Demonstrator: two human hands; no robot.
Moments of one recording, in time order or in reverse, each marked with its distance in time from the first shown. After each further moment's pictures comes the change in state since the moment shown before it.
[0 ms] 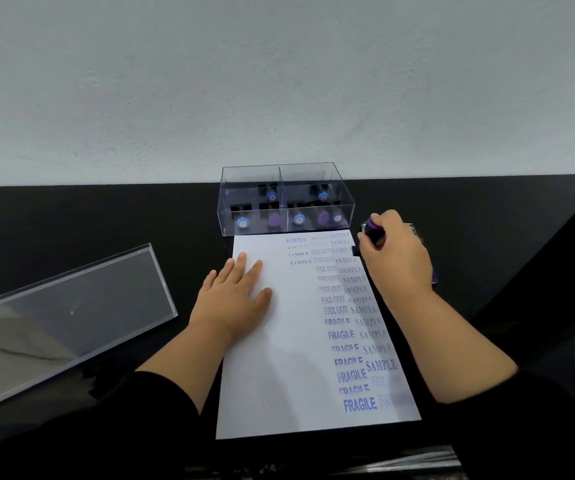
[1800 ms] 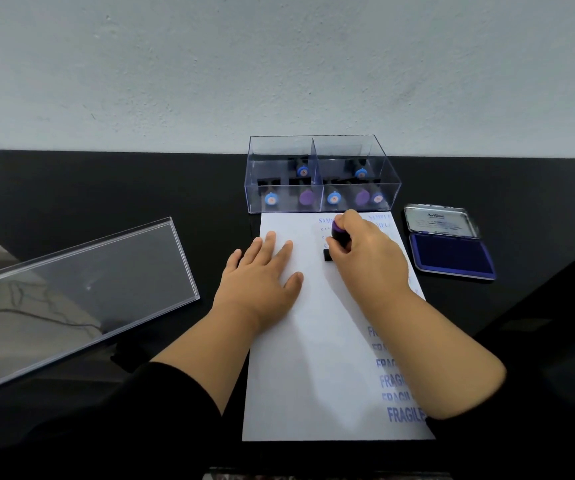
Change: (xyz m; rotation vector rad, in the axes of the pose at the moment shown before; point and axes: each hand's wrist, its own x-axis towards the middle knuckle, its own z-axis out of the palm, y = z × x) left_hand 0.005 -0.004 0.002 -0.022 -0.010 0.000; right_hand -0.015 -0.035 0.075 -0.047 -0.148 -0.198
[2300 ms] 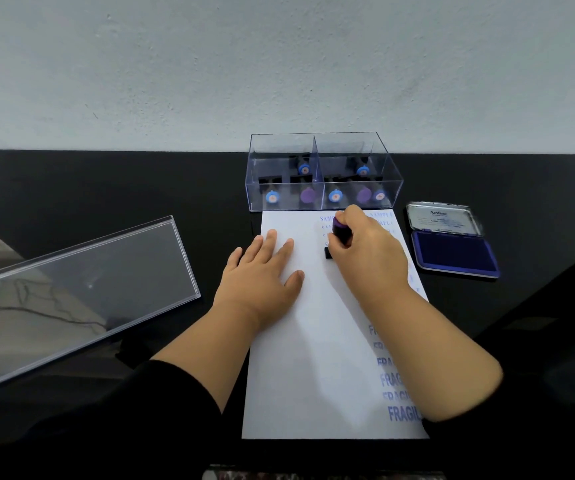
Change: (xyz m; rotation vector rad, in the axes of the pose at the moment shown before) left_hand 0.000 0.001 -0.001 -0.003 0.000 -0.002; right_hand 0.004 -0.001 0.001 0.025 0.023 0.041
